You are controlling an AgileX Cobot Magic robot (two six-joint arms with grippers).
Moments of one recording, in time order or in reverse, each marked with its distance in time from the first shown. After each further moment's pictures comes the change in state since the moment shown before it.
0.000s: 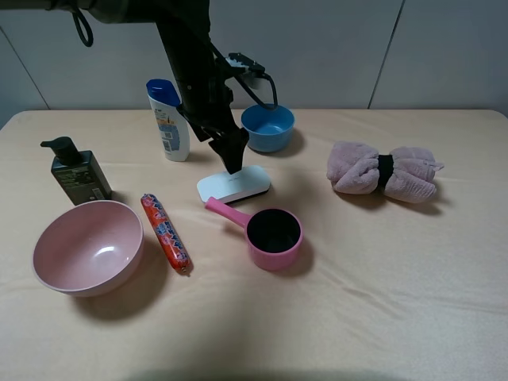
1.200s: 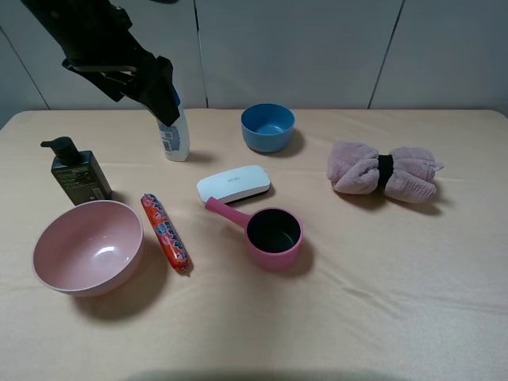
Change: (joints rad) left arm 0.124 -0.574 0.433 -0.032 -0.082 -0.204; right arm 0.000 0.000 0.000 0.000 0.000 0.000
